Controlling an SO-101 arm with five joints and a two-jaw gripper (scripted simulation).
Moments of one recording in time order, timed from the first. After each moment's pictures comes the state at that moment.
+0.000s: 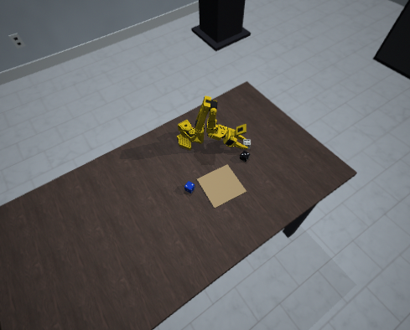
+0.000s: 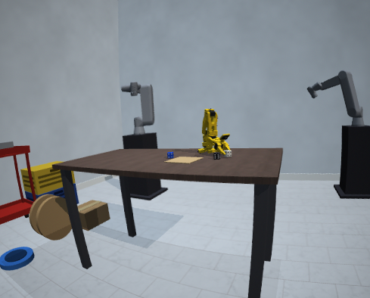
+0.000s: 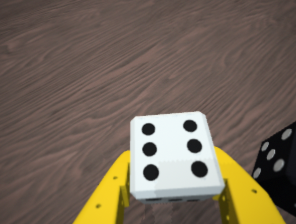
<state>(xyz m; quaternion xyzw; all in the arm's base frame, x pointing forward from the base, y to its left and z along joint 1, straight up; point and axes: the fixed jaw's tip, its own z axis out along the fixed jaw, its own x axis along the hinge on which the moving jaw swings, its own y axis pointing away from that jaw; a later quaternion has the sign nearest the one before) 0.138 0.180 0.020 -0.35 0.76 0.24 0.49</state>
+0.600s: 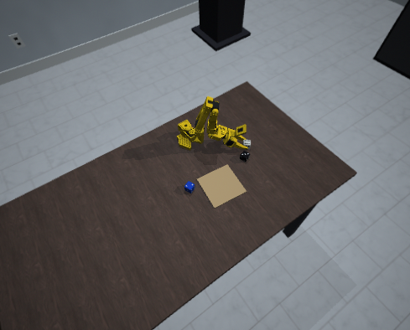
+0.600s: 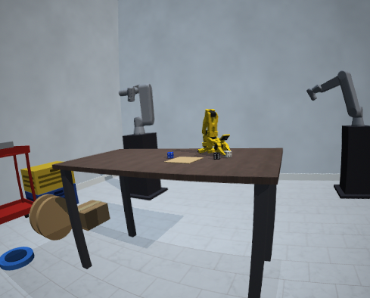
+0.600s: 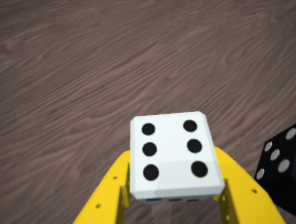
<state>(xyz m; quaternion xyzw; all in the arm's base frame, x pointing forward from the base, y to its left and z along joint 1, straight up) 0.138 0.181 0.018 -0.35 0.76 0.24 0.50</state>
